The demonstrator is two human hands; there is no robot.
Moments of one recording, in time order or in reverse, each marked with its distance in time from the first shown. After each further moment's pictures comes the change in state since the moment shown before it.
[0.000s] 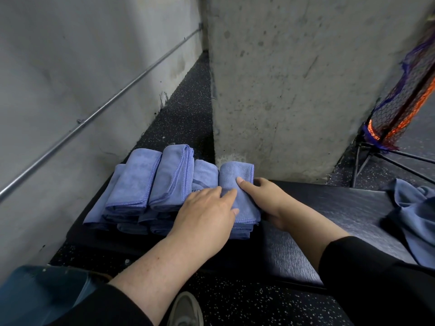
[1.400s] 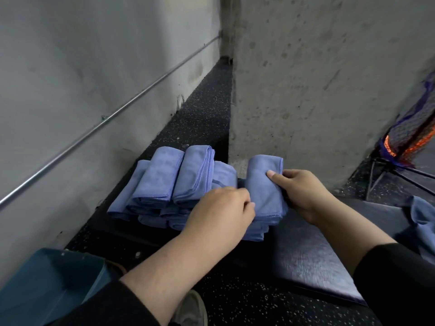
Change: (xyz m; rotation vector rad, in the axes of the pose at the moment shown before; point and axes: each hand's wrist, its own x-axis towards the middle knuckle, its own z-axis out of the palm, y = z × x) left_hand -0.024 -0.002 -0.031 -0.339 0.180 -0.068; right_hand -0.017 -0.031 -0.022 0.014 0.087 -0.175
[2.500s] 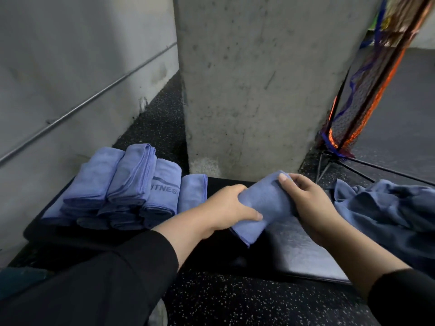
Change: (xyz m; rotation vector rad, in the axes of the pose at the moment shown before) left_hand 0.052 0.090 0.085 -0.648 -0.414 -0.143; right_hand -0.077 0.036 -0.127 0.132 0.163 -0.170
